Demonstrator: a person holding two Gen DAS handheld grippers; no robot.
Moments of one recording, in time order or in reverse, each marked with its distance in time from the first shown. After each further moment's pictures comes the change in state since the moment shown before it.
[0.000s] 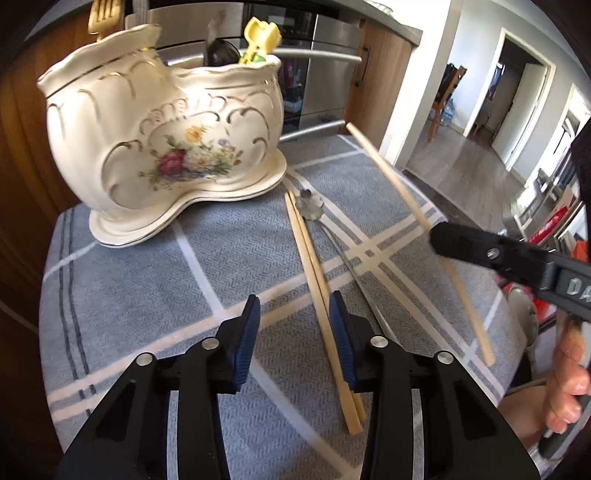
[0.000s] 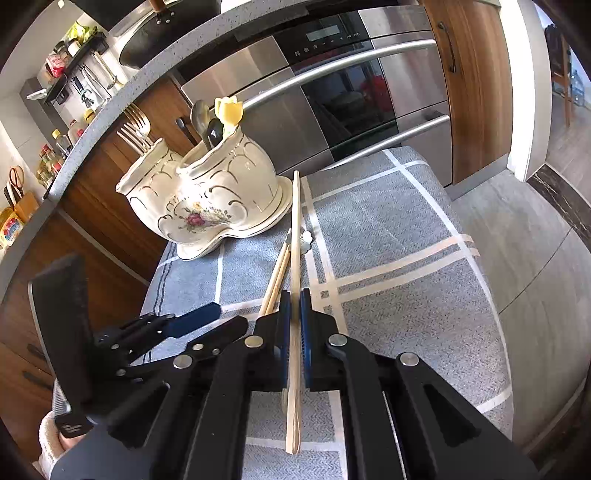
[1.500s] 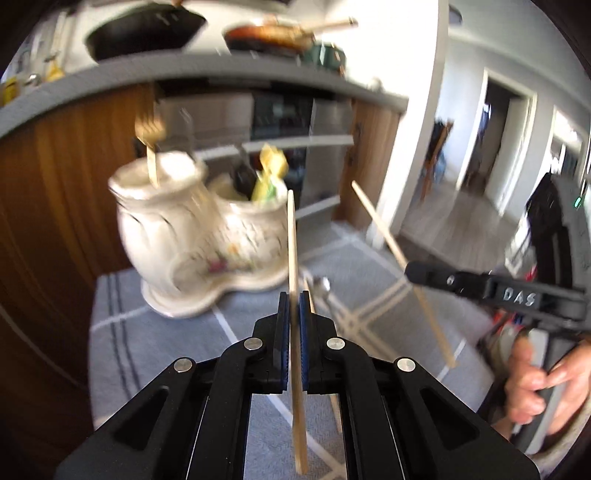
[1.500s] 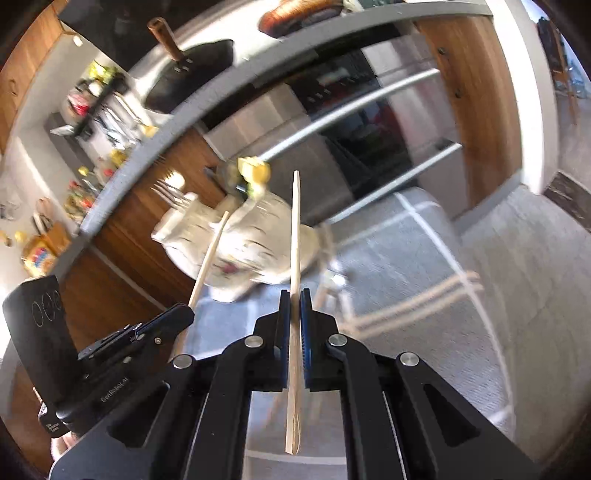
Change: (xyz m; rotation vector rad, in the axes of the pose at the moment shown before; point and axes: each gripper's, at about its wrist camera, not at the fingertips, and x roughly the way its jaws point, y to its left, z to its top) left arm -0.093 0.006 0.015 -0.022 -0.315 -0.014; right arm -0.035 0.000 0.015 0.036 -0.159 0.152
